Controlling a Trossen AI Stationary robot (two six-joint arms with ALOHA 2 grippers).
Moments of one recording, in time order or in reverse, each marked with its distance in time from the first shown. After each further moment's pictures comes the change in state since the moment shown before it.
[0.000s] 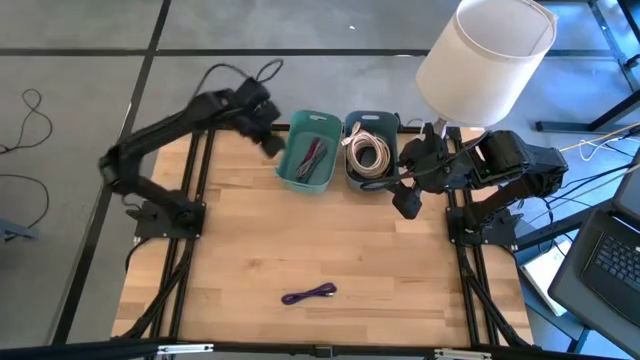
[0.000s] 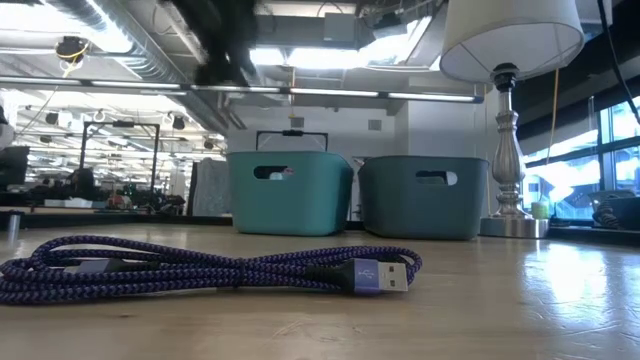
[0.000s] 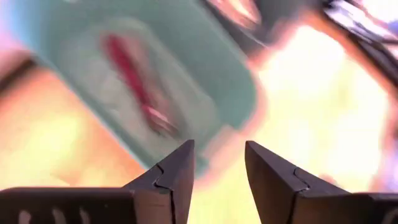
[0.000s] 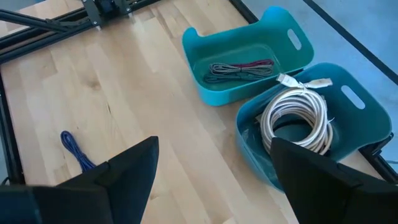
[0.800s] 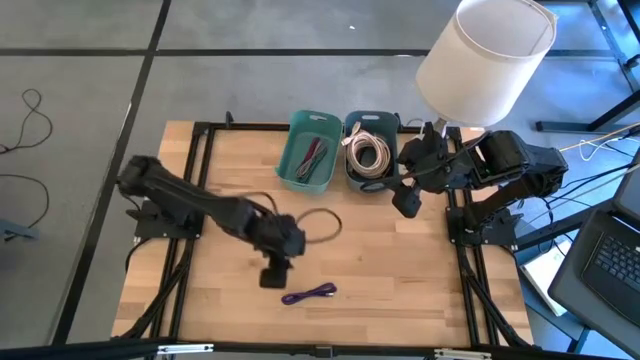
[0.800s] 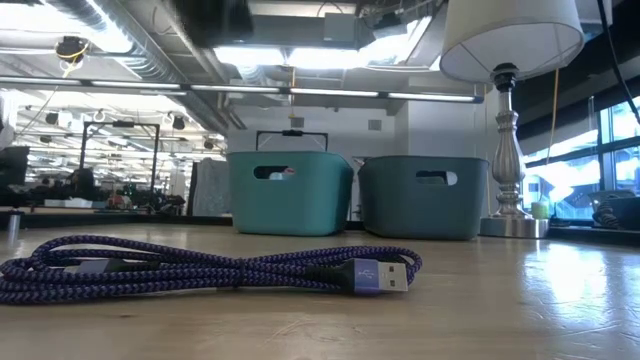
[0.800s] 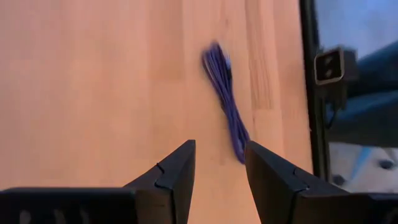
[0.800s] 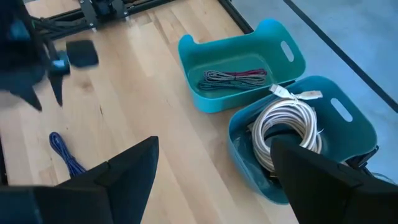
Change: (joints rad) left arm -0.988 0.192 0.000 0.105 -0.286 -0.200; right arm 0.000 0.000 0.000 0.012 0.034 -0.055
